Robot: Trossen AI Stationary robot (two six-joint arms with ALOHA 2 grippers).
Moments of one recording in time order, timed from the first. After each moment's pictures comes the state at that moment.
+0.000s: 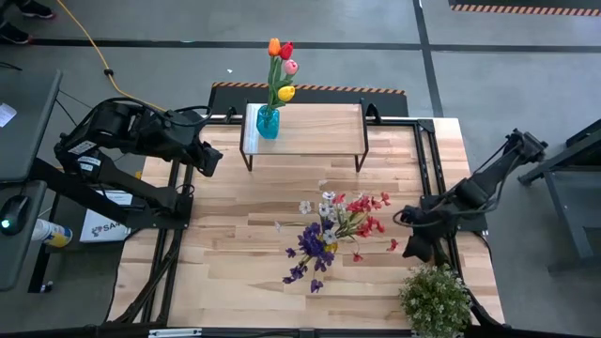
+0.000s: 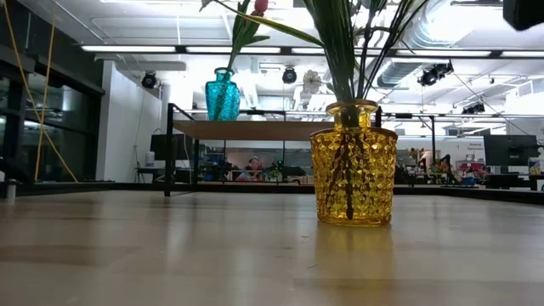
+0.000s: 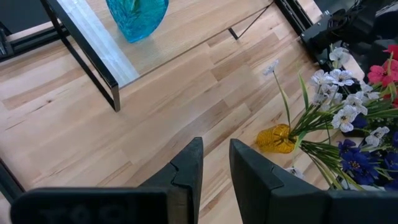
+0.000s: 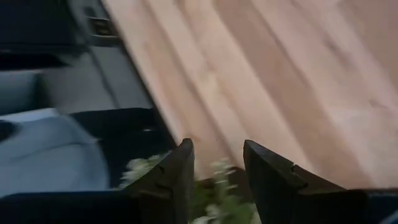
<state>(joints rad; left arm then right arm) -0.03 1.20 1.87 -1.57 -0.30 -0.94 0.64 0.80 0.70 -0.79 -0.12 1.37</state>
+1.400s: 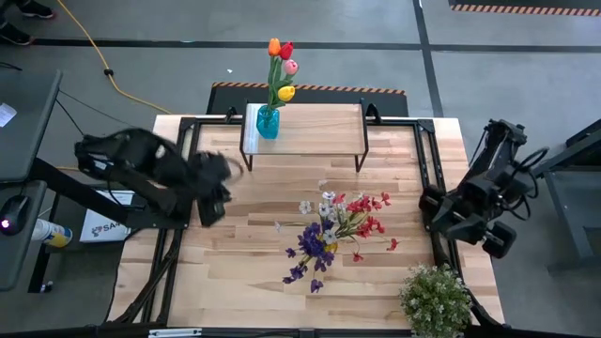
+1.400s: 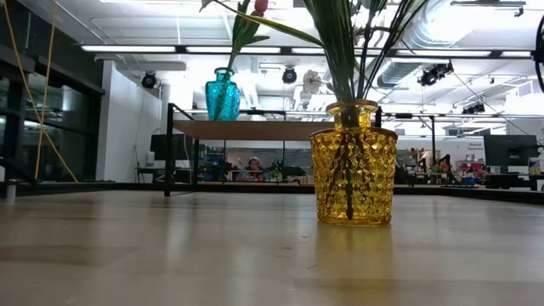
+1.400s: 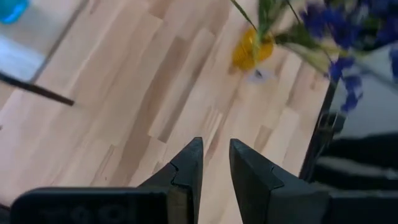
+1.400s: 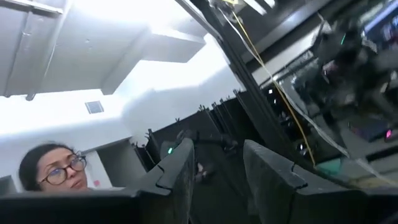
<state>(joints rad) -0.31 1.34 1.87 -1.57 -0.20 -0.74 0.99 0.68 0.71 0.54 0.48 0.30</state>
